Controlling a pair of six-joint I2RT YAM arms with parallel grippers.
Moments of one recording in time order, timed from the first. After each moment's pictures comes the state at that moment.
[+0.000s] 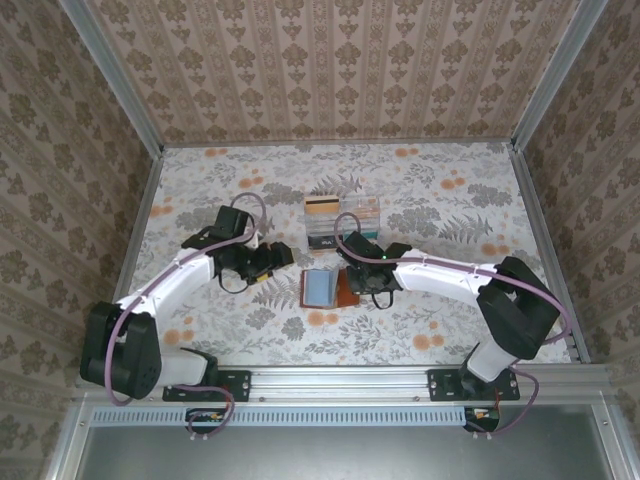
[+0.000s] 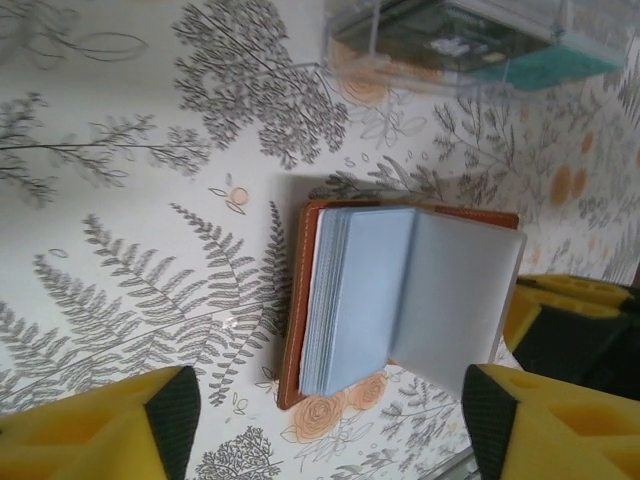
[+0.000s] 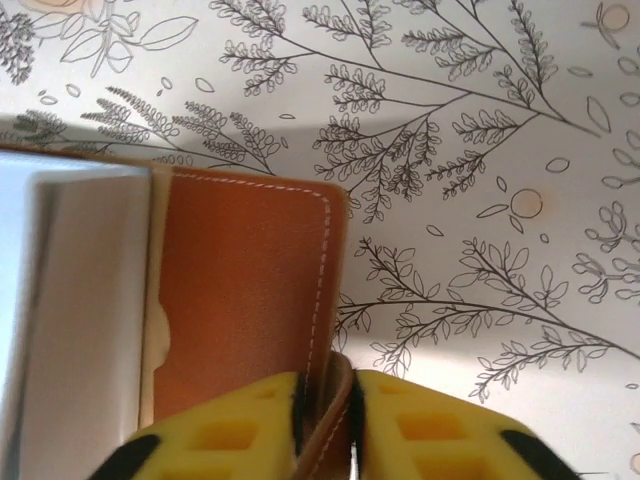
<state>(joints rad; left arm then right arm) -0.40 1.31 0.81 -0.58 0.52 -0.63 0.80 1.61 0.97 -0.58 0.14 0.74</state>
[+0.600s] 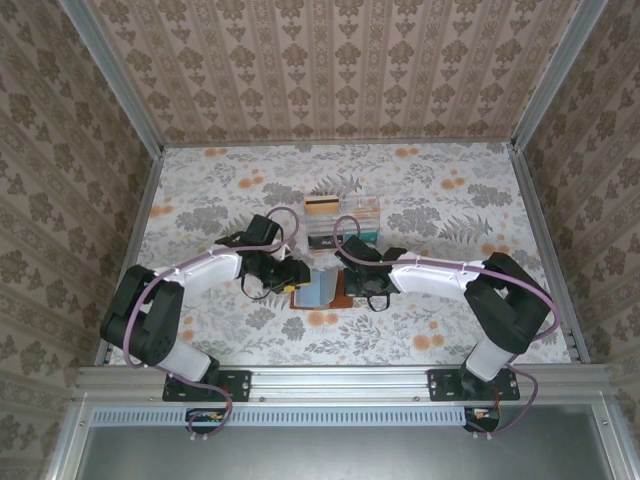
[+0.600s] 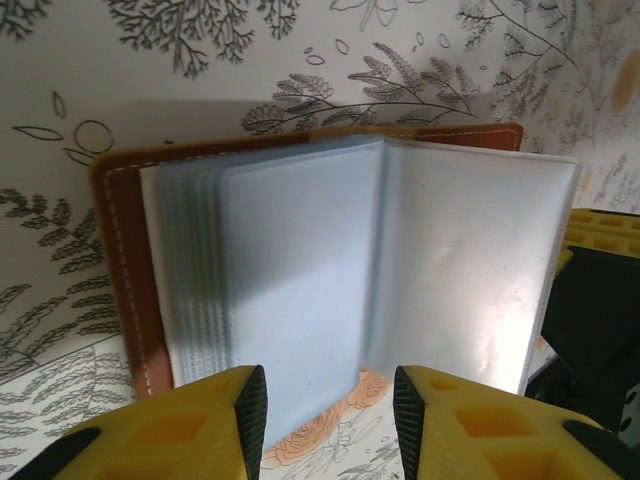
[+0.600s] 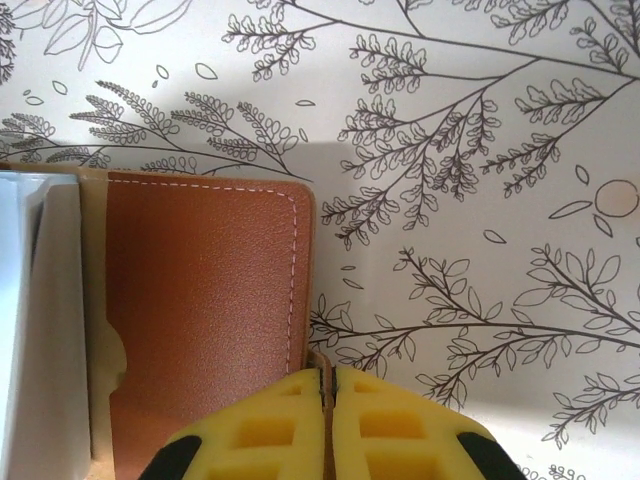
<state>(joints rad) -0.54 1.51 0.79 -0.45 0.57 -0.63 0.80 1.65 0.93 -0.46 0.10 0.81</state>
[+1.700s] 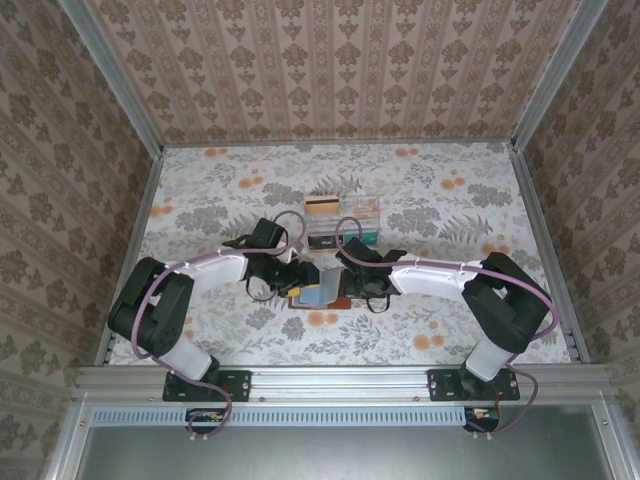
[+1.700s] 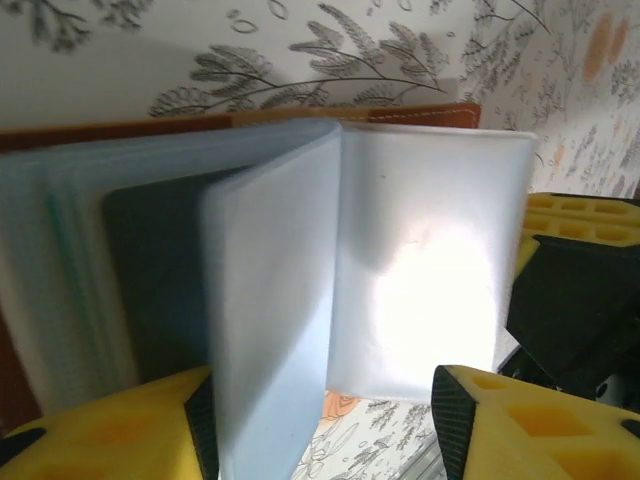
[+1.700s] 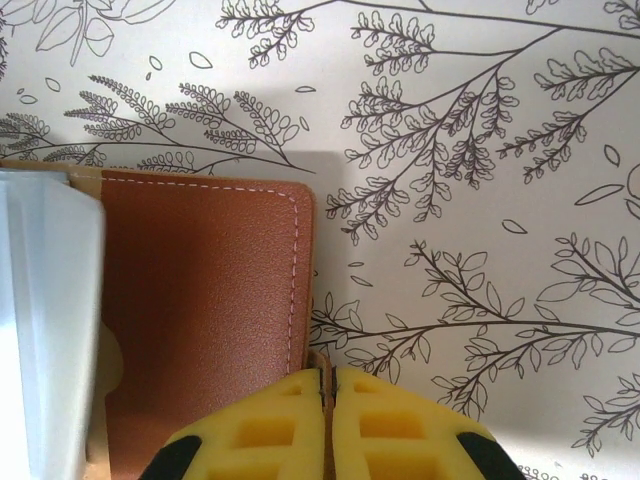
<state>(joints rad) -0.56 1.57 0.77 -0.34 0.67 -0.65 0.80 1.66 0.91 -0.42 0.07 0.84</state>
